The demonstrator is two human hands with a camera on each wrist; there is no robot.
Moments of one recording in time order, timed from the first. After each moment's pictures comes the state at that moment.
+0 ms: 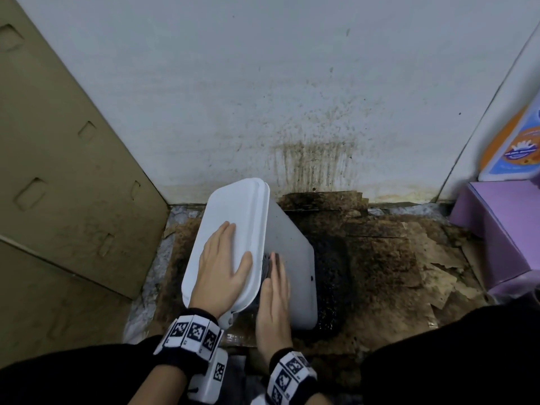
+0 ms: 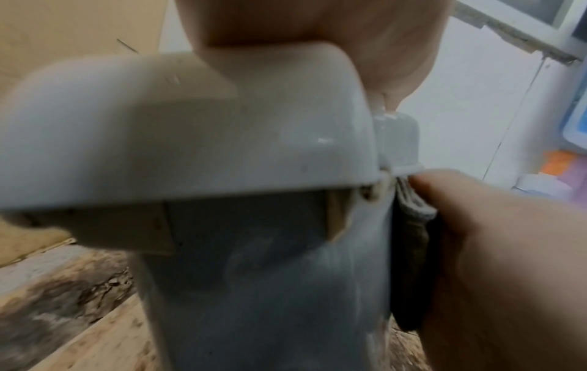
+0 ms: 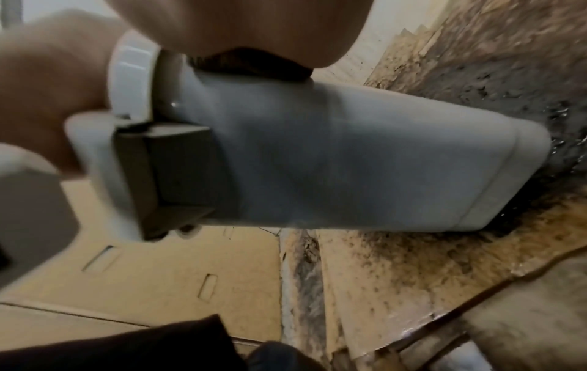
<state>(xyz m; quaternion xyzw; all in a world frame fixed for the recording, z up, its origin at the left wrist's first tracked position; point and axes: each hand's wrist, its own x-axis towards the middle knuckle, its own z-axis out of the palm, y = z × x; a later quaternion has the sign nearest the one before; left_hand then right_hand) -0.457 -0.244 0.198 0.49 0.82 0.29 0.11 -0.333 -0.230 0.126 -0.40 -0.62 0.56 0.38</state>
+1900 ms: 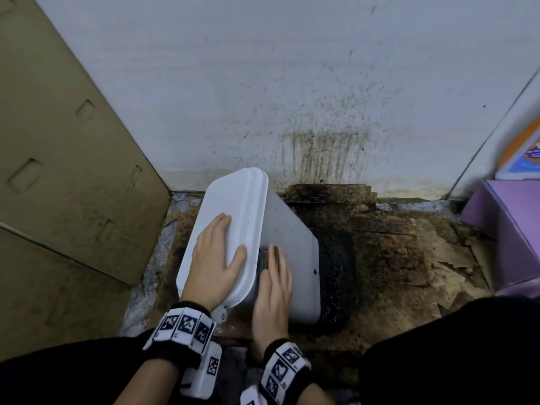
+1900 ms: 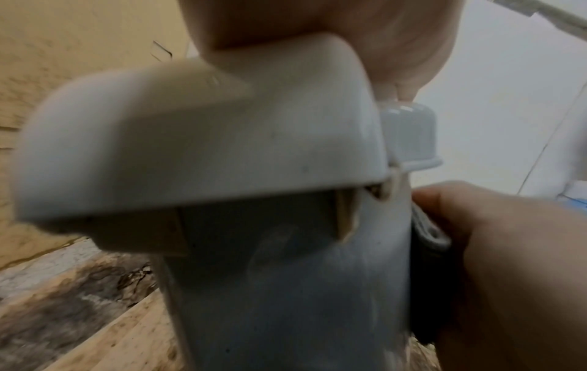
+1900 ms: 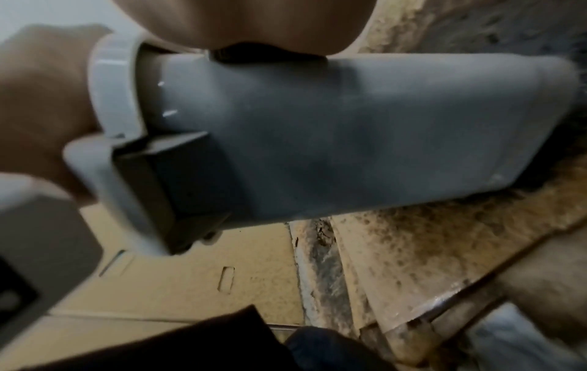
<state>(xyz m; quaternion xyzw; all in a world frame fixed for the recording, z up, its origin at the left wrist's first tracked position) -0.483 -0.252 0.191 0.49 0.81 0.31 0.11 -0.357 -0.227 0.113 -0.44 -0.65 0.51 0.37</state>
